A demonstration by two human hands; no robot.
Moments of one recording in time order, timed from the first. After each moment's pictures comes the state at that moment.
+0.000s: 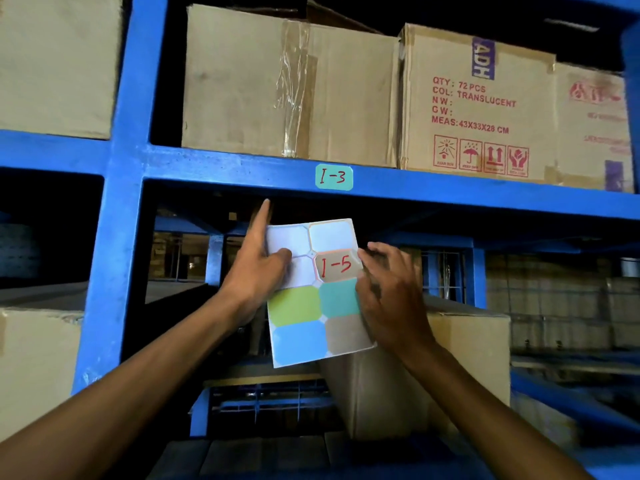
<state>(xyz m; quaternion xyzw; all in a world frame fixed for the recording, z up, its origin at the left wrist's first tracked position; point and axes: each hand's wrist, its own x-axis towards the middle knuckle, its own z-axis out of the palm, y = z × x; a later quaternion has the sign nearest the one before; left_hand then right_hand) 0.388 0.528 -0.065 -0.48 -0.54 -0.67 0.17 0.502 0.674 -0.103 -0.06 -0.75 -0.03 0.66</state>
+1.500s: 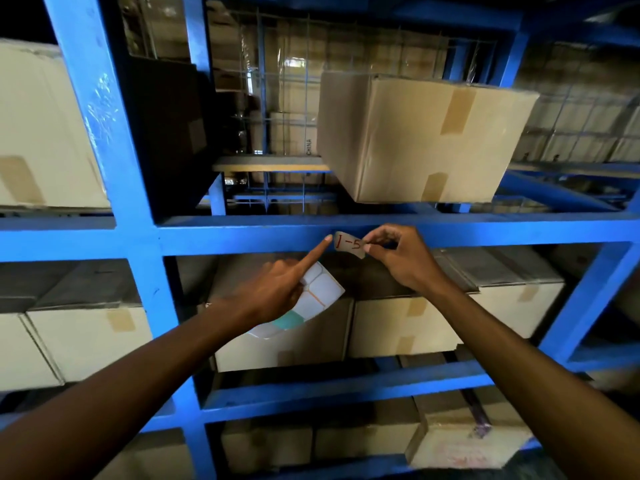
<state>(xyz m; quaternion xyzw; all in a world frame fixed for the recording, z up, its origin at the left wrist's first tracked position) 0.407 0.491 -0.369 -0.60 -0.77 -0.19 0.11 0.543 0.676 -0.342 -0.16 -0.86 0.35 0.35</state>
